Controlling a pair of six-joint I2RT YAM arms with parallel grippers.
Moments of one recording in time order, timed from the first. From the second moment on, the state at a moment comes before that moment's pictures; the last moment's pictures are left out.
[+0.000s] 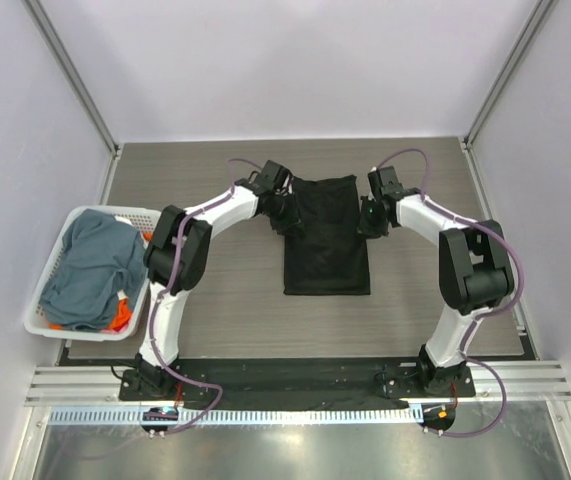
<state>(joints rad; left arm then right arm) -0.54 2.15 1.62 -0.48 0.33 -0.68 0.24 1.78 1.17 -0.47 -0.07 0.42</state>
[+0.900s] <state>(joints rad) -0.49 2.13 1.75 -0.63 0.31 -0.60 0.24 1.72 1.26 -0.51 -0.03 0.43</state>
